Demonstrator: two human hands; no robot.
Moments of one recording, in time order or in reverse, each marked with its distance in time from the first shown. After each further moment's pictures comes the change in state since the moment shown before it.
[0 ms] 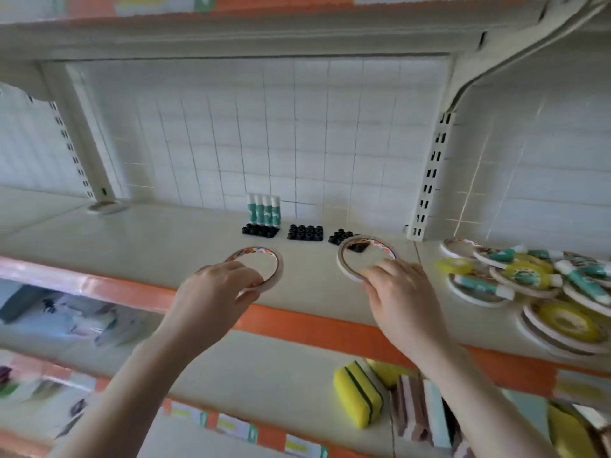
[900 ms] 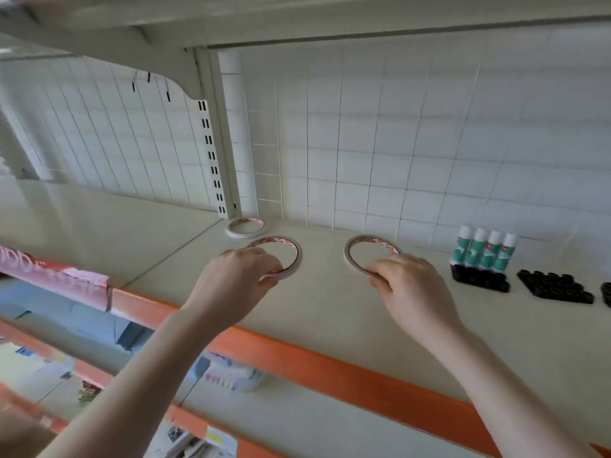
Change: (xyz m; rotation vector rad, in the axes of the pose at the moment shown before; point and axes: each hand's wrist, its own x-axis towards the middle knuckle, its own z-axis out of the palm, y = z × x) left_hand 0.050 -0.382 -0.070 0.130 -0.093 -0.090; right_hand 0.204 -0.277 0.228 0.134 -0.210 0.011
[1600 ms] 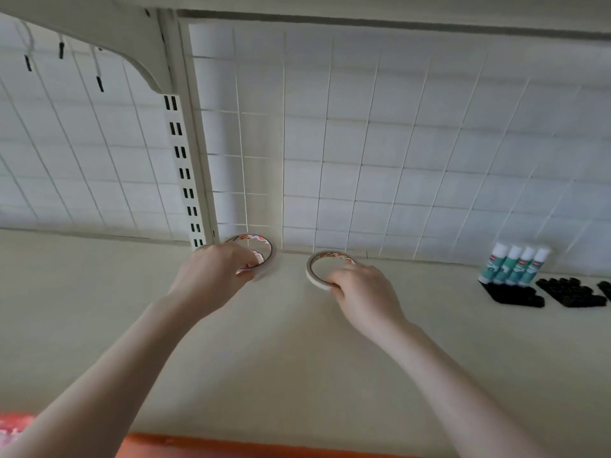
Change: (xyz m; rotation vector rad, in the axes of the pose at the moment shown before) left_hand 0.125 -0.160 0.045 -0.104 -0.117 0.140; right_hand 0.115 -0.085 0.093 -0.203 -0.227 0.199
